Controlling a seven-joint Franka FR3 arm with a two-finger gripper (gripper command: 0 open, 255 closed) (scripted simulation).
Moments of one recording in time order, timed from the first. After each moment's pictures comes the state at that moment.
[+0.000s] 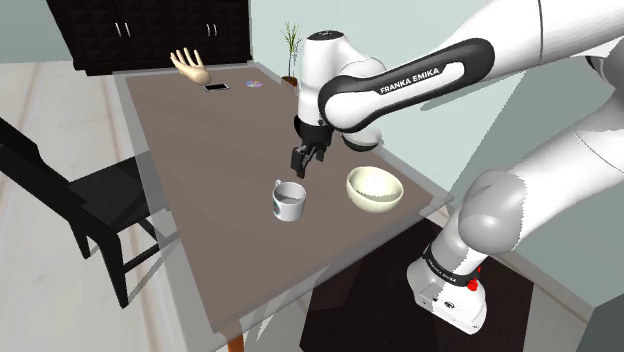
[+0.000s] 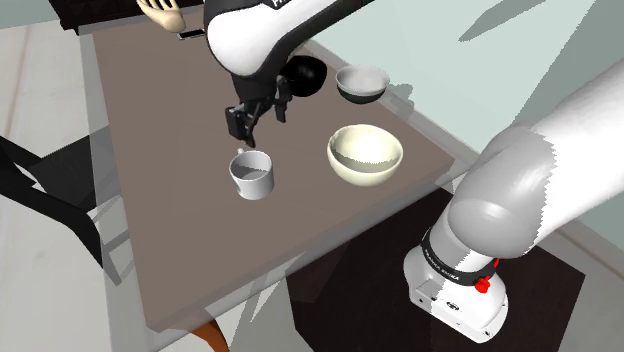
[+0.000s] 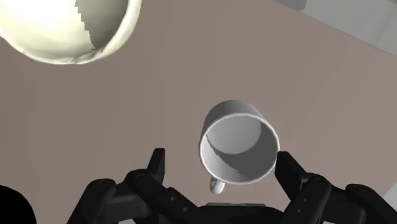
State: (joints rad) arm 0.06 -0.33 0.29 -2.47 0.00 2.16 0.20
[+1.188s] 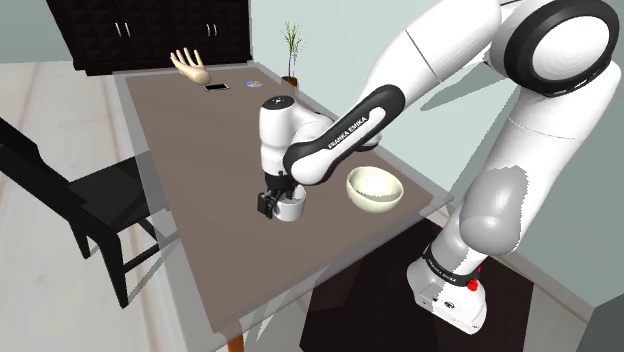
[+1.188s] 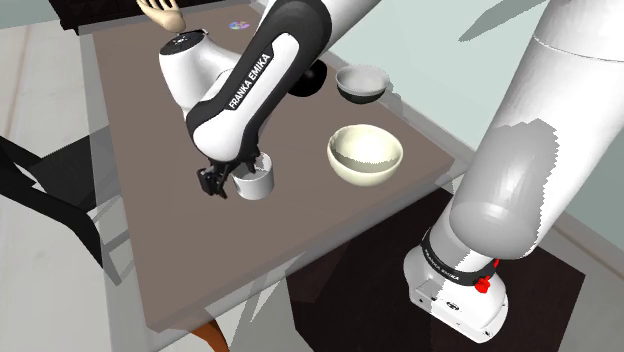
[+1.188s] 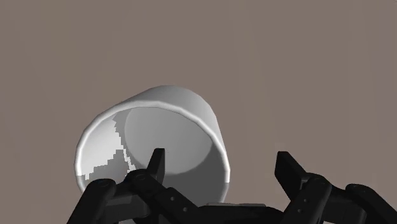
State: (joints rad) arm 0.09 0.10 0.38 -2.38 -0.14 2.45 0.43
